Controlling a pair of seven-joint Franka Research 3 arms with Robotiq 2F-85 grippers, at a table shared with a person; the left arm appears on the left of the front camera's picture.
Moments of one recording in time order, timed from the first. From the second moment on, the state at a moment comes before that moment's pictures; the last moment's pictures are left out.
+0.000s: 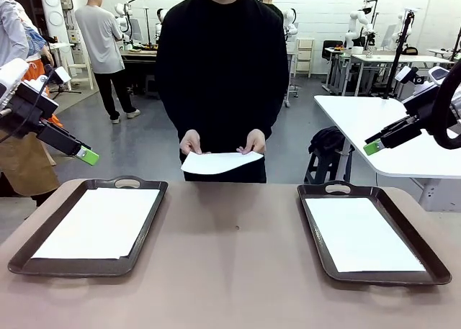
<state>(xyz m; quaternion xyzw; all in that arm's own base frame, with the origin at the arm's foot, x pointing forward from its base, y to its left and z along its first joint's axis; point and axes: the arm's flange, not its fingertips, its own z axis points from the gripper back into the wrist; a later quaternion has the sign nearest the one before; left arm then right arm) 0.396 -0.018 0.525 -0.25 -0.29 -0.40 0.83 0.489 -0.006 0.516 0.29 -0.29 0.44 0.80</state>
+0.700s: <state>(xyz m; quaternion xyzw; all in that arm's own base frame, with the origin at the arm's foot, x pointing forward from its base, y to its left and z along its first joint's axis) 0.396 -0.018 0.525 -0.25 -0.29 -0.40 0.83 0.489 -0.006 0.516 0.29 -0.29 0.44 0.80</state>
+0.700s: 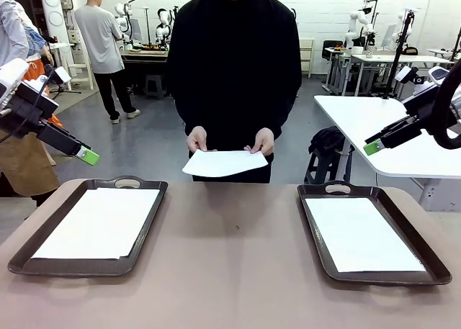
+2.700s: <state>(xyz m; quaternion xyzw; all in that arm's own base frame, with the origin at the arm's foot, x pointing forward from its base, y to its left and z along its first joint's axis) 0.396 -0.018 0.525 -0.25 -0.29 -0.40 0.83 0.489 -0.006 0.516 0.29 -0.29 0.44 0.80</state>
